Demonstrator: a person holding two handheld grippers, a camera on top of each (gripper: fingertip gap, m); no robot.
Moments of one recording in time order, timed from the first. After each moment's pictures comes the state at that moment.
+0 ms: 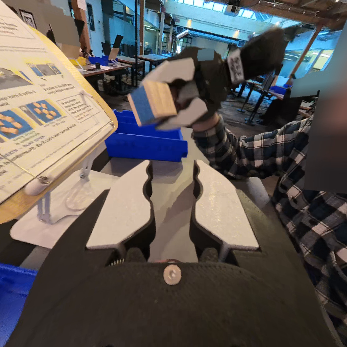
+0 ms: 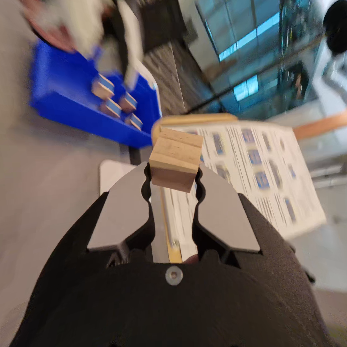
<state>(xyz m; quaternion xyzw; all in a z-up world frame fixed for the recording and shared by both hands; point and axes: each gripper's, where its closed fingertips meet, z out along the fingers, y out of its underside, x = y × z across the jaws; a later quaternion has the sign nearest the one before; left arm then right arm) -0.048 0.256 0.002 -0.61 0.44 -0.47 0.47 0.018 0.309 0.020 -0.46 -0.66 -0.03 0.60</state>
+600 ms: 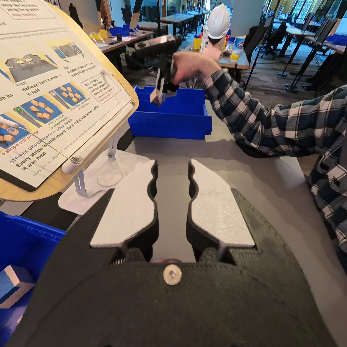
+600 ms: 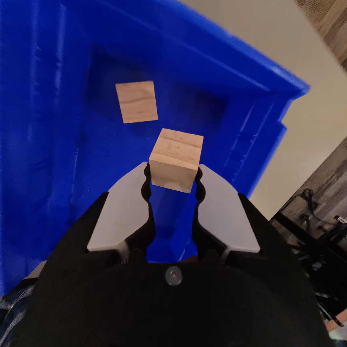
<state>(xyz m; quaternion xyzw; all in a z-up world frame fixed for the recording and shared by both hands) -0.061 0.269 -0.017 -0.65 0.46 -0.37 0.47 0.364 0.449 -0.159 -0.94 -0.31 -0.05 0.12</state>
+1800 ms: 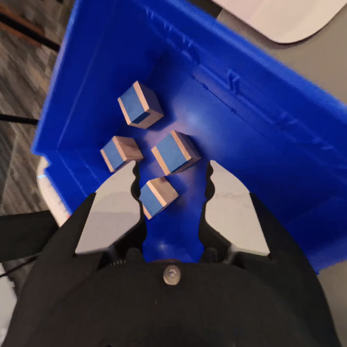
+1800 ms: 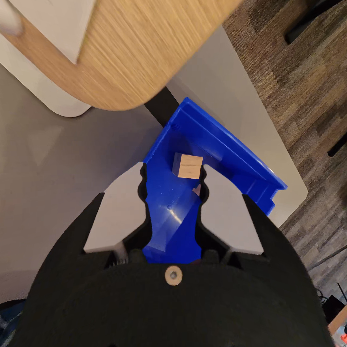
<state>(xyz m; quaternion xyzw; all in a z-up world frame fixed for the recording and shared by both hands) -0.225 0.387 -0.183 -0.86 0.41 0.12 0.28 0.255 0.454 -0.121 -0.88 -0.43 -0.06 0.21</state>
